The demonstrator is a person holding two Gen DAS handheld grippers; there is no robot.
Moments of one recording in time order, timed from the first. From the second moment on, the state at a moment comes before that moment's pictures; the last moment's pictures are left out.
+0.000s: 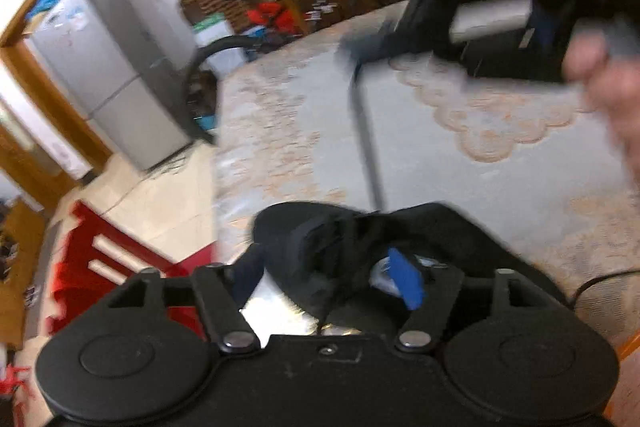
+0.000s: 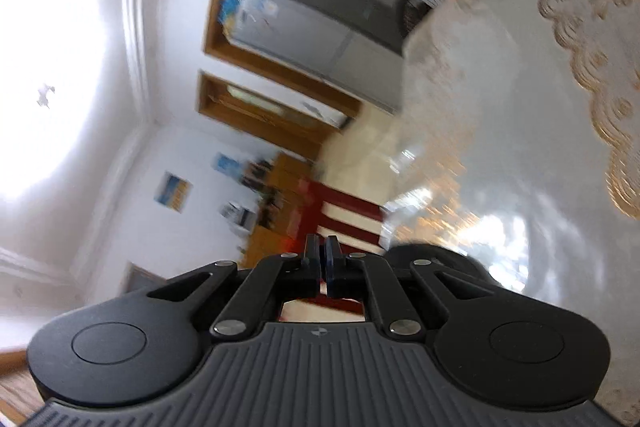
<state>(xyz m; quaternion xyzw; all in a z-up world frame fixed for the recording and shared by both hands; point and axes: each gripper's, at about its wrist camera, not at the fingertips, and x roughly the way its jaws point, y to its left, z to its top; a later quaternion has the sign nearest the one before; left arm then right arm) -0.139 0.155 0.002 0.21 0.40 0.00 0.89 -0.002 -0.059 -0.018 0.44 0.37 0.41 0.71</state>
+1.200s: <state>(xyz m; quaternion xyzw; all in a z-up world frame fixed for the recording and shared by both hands) -0.150 0.233 -0.041 0.00 0.47 0.04 0.88 0.013 -0.037 -0.037 0.07 0.46 0.34 0.82</state>
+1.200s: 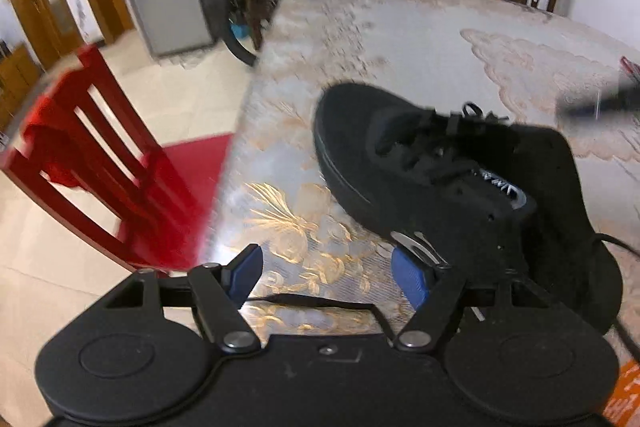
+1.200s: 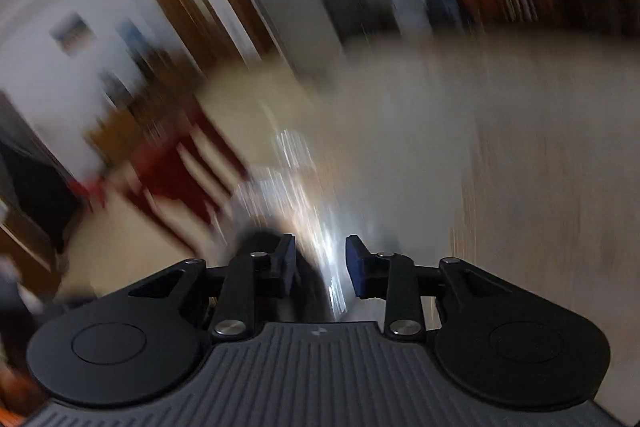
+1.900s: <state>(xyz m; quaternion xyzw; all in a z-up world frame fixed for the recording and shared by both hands) -0.083 0.238 -0.057 0.00 0.45 -0.05 0.89 -0.067 -0.020 -0.066 0.08 0.50 0.32 0.80</state>
